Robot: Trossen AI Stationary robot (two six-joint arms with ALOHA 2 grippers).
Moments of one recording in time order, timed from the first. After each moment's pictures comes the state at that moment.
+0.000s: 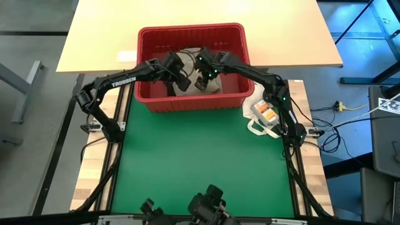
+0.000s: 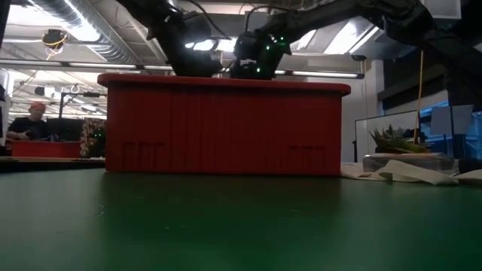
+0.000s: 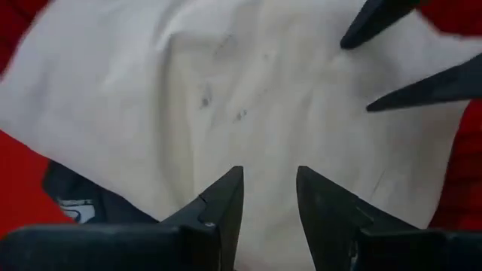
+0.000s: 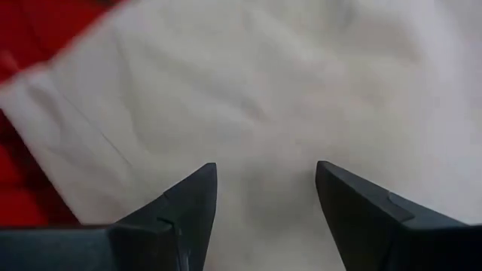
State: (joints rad) left arm 0.65 1.62 1.33 -0.58 -0.14 -0.20; right arm -0.55 2.24 2.20 -0.97 -0.02 -0.07
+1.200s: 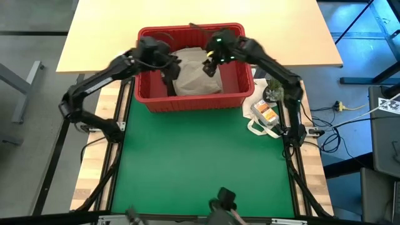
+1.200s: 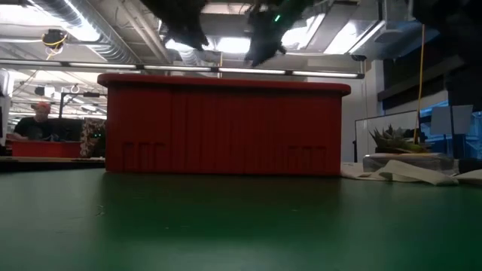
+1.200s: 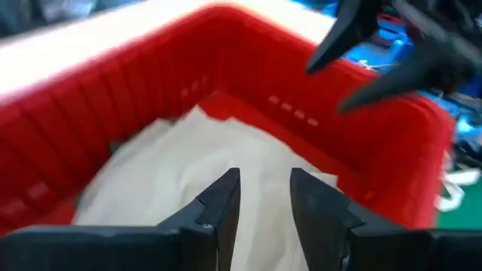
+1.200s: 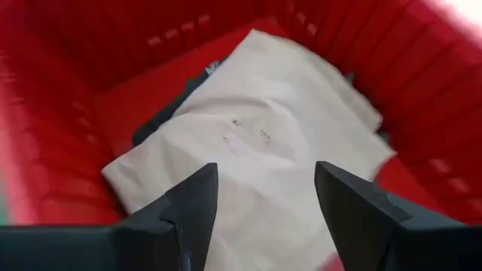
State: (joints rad) left arm 0.67 1.37 1.42 -0.52 -0.04 -0.10; right arm -0.56 2.04 2.32 -1.01 -0.02 -0.14
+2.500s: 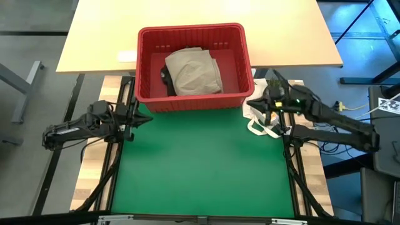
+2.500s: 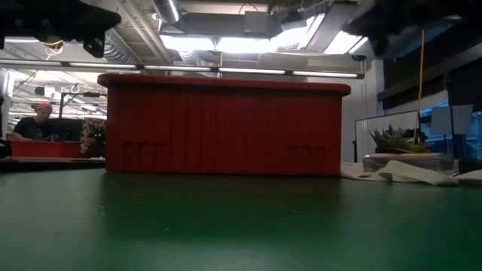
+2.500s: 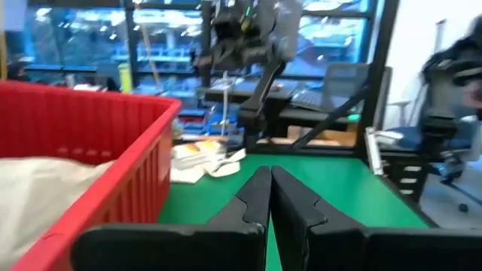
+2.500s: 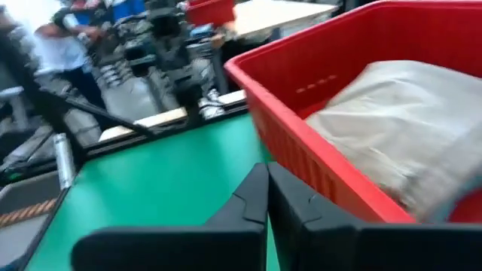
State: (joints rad) left arm 0.26 0.14 0.29 -0.12 0.22 -0.05; right arm -0.41 0.65 0.67 -0.20 -0.25 0.15
